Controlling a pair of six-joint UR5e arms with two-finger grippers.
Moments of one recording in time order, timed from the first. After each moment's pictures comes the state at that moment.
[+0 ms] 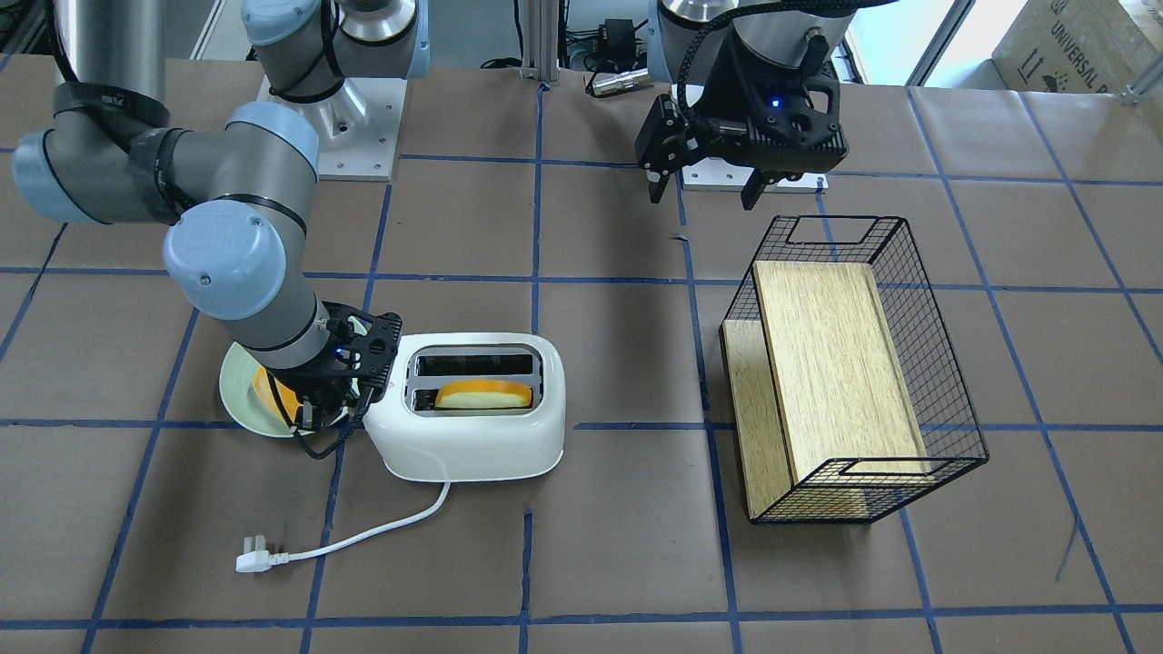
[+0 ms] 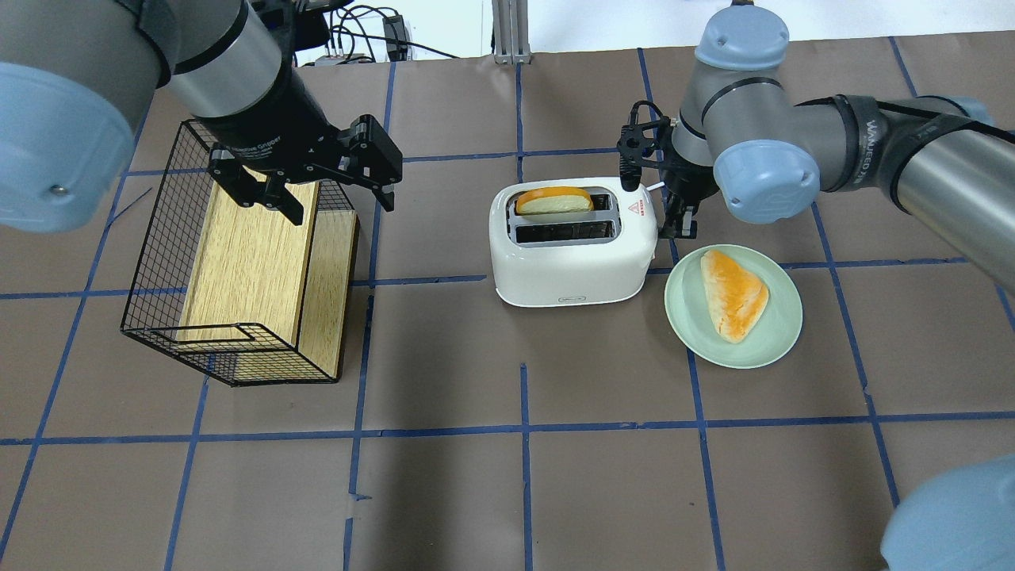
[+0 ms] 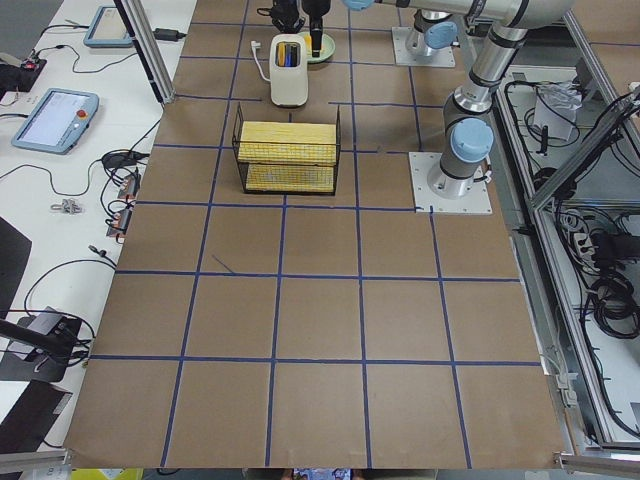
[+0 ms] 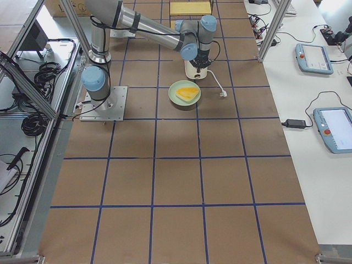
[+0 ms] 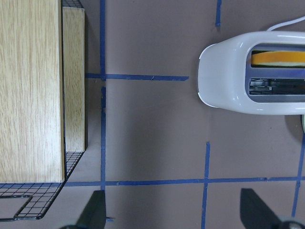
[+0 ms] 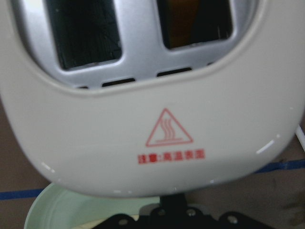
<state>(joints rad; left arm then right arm) -1.68 -1.54 -1.56 -1.59 1.45 -0.16 1.61 -1.24 1.73 -2.01 -1.55 -1.40</state>
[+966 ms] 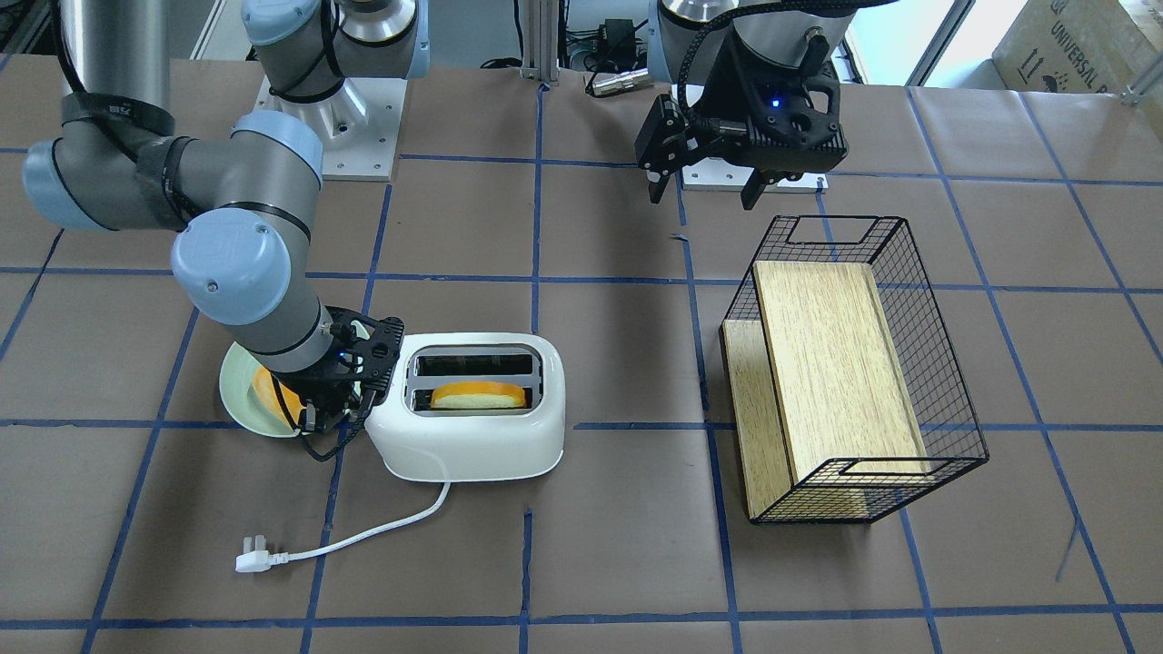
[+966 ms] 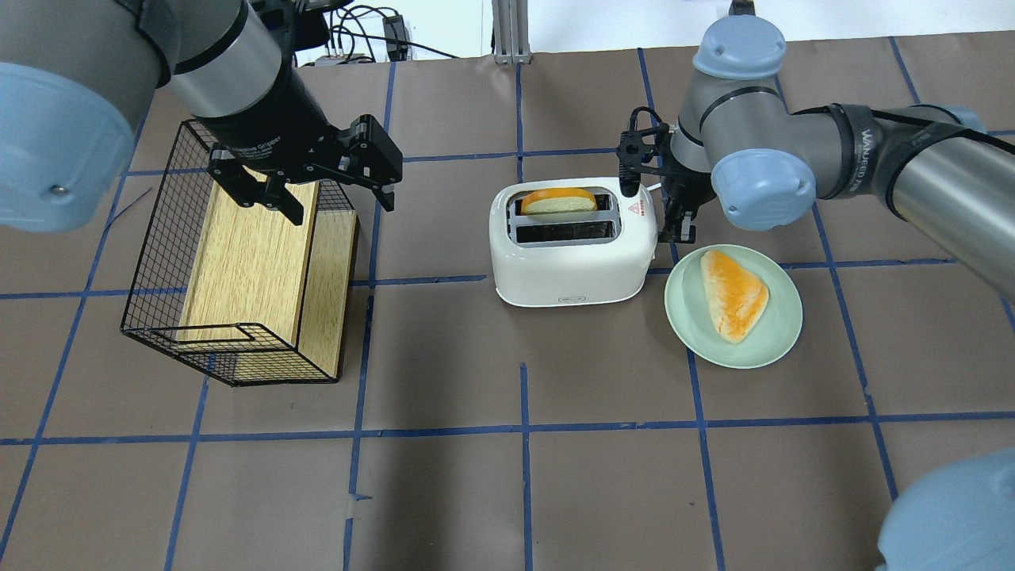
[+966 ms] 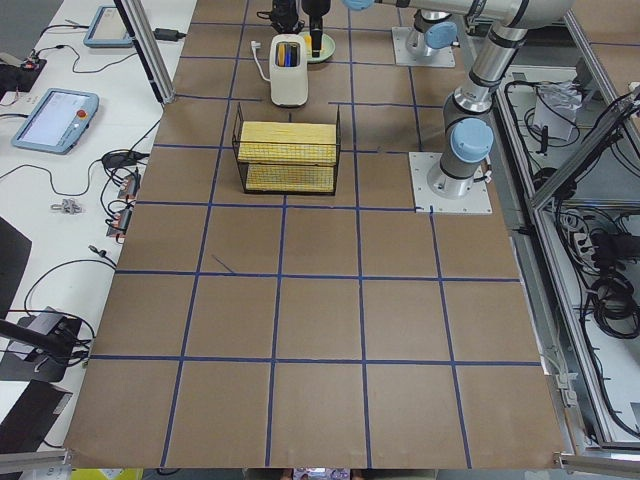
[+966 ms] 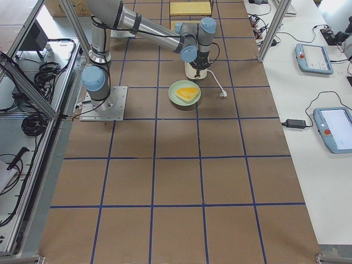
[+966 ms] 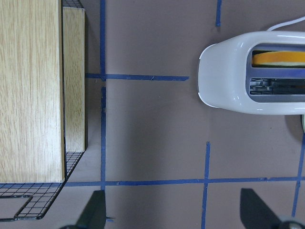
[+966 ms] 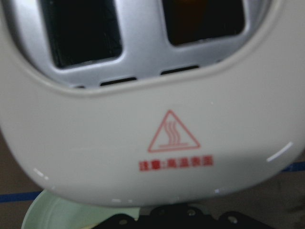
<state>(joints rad) -1.68 -1.54 -1.56 -1.59 1.45 -0.16 1.61 -1.23 1.75 -2.04 -1.55 -1.40</state>
